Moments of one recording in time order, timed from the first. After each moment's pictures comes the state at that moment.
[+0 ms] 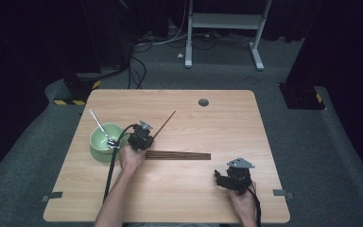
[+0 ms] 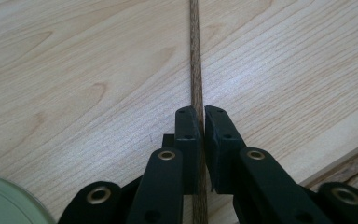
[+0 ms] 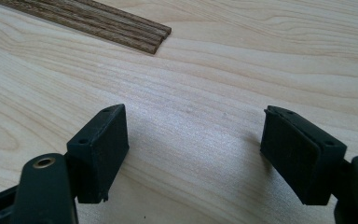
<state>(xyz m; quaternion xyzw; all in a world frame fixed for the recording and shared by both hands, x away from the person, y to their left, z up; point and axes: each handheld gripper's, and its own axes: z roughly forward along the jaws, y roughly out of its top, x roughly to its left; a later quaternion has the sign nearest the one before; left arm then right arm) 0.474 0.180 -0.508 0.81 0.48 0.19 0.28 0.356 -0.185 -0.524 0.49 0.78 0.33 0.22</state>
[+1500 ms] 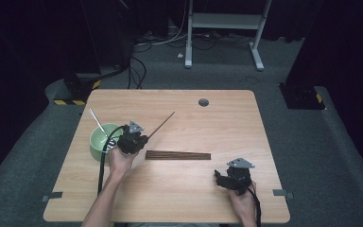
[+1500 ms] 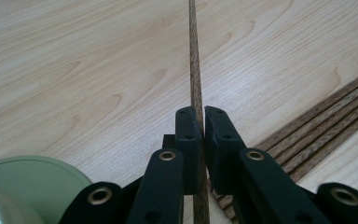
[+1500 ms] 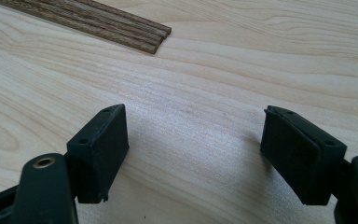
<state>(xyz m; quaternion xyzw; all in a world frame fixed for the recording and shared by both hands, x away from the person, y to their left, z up) 0.434 0.203 -0.466 0.81 0.44 0.21 0.33 0.356 -0.185 -0.524 0.49 0.78 0.33 0.22</state>
